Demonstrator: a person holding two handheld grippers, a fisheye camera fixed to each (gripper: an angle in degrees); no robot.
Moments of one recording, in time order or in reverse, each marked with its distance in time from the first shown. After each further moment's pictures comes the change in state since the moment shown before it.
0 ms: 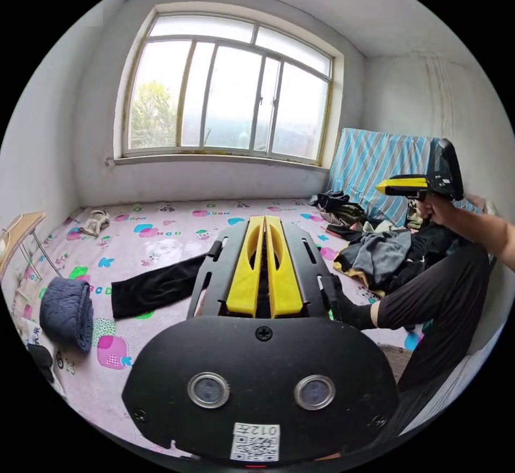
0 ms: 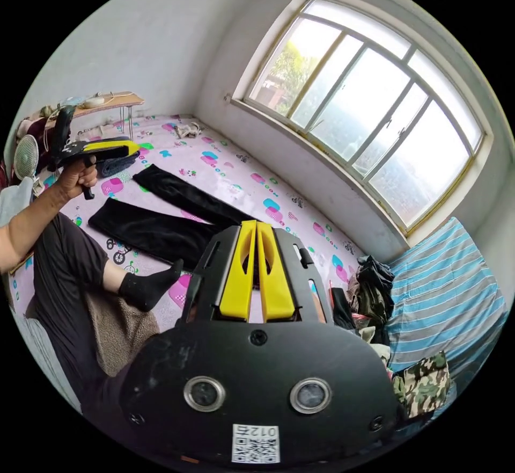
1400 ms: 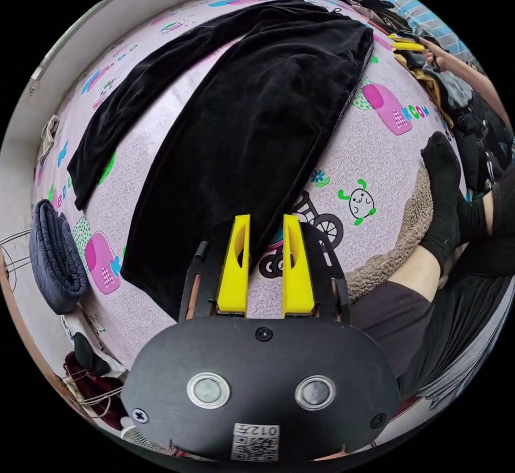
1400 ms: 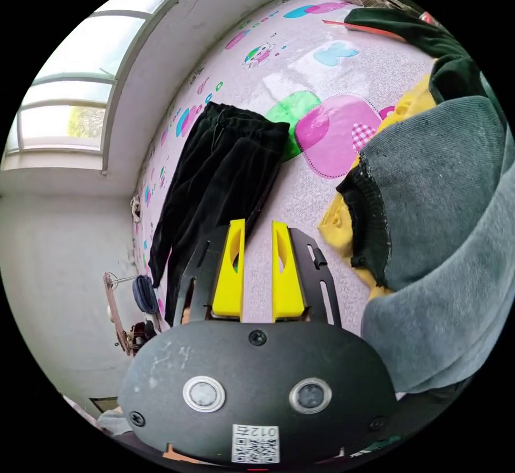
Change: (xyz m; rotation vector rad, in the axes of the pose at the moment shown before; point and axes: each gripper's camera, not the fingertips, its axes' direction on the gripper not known) left arm -0.054 0.074 0.276 -1.114 -0.040 0.153; right arm 0.795 -0.129 0.399 -0.486 -0.573 1.272
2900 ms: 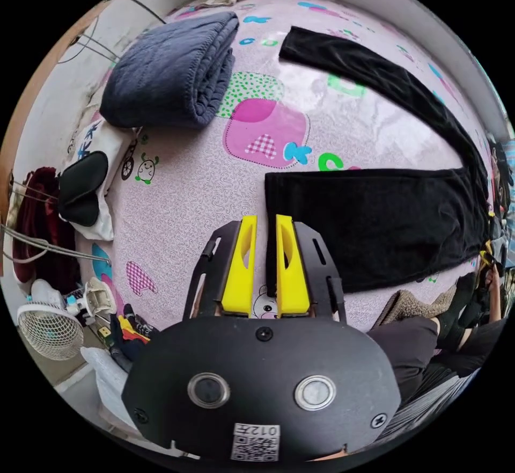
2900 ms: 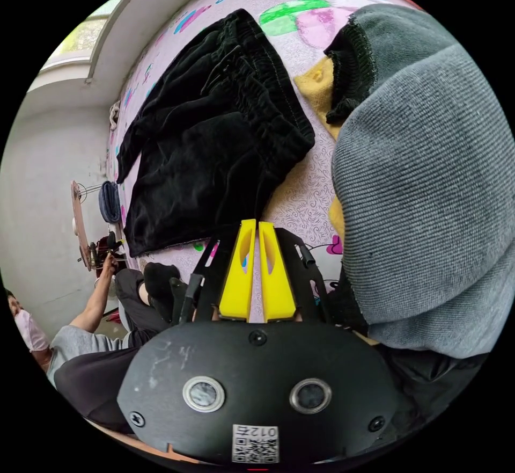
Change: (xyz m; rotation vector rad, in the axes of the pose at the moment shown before) left arm -0.199 0.084 -0.051 -0.039 -0.076 -0.792; right arm -0.027 0.072 -0.105 -0.407 0.158 -0.232
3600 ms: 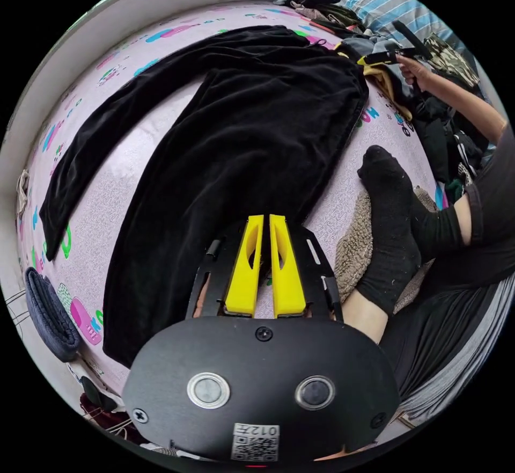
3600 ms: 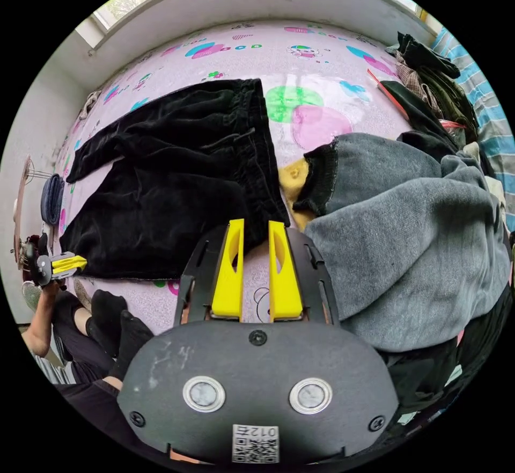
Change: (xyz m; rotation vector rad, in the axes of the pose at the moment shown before) left arm 0.337 0.032 -0.010 0.074 0.209 0.956; right arm -0.052 0.058 0.039 0.286 0.405 -0.138
